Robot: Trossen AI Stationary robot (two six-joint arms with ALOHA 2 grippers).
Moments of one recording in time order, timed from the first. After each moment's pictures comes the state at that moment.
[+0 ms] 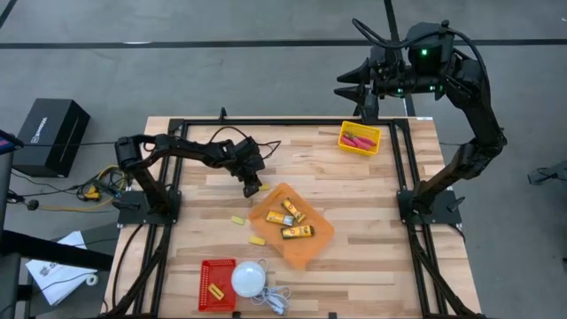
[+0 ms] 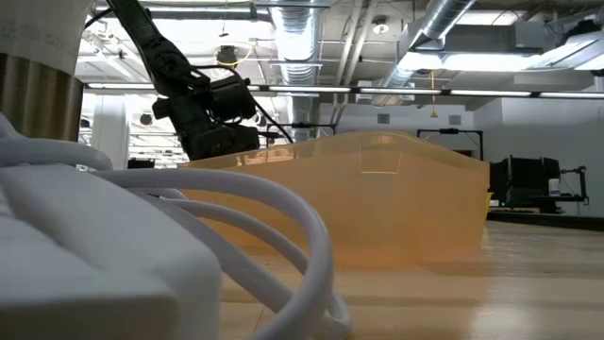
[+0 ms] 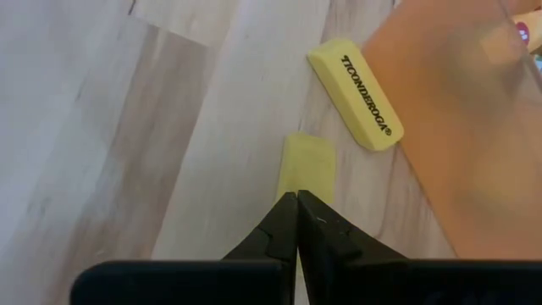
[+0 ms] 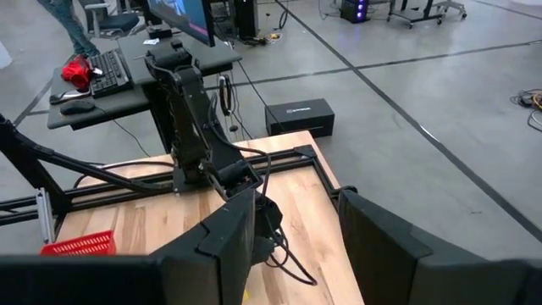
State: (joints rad) left arm 0.41 1.73 0.79 -0.15 0.31 0.00; right arm -0.44 1.54 2.36 -1.15 -0.21 -0.05
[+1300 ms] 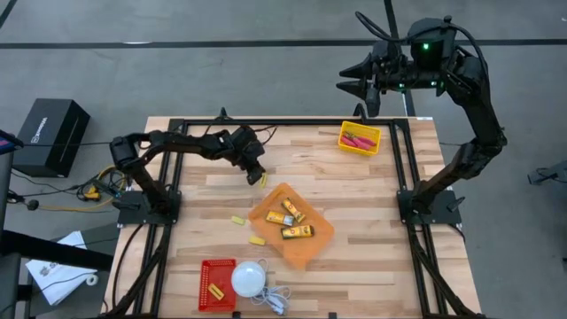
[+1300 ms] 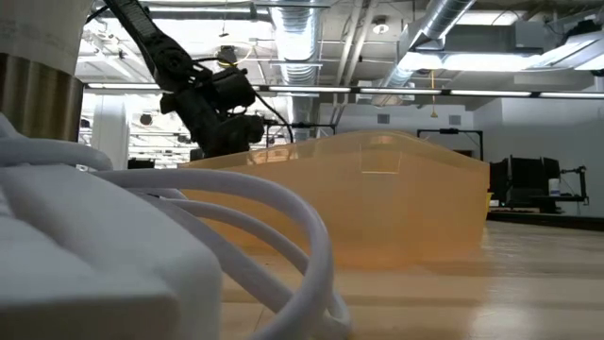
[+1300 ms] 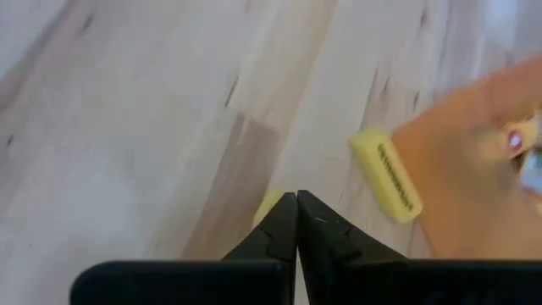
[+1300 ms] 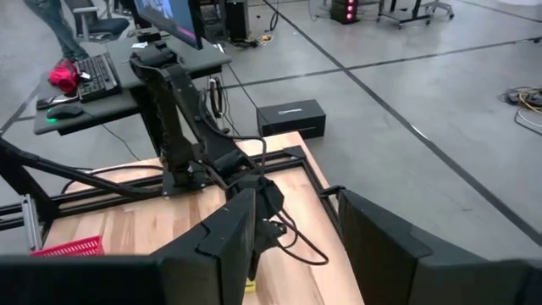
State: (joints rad) left arm 0.50 1.67 0.83 -0.13 0.32 -0.05; right arm -0.49 1.54 2.36 -1.15 -0.24 -0.06
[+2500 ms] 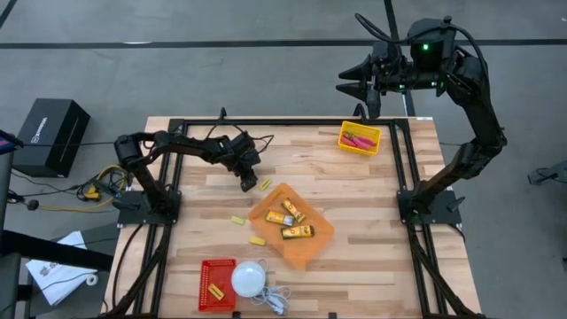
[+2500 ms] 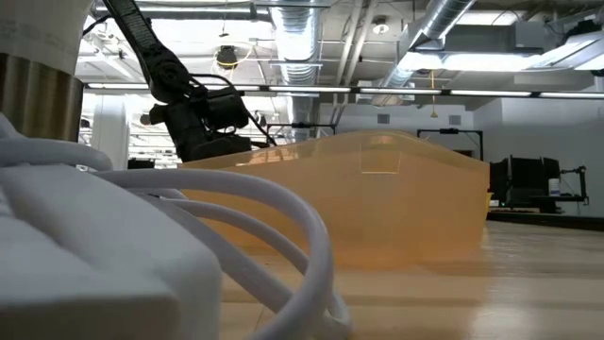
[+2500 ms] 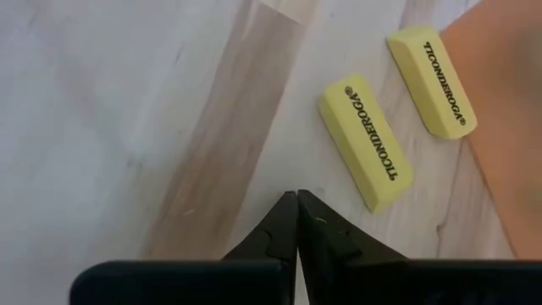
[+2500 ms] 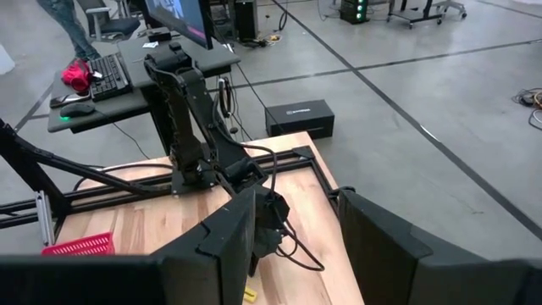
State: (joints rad) left arm 0.49 1.73 0.76 -0.20 0.31 0.02; right arm -0.49 1.54 2.36 -1.15 -0.26 -0.06
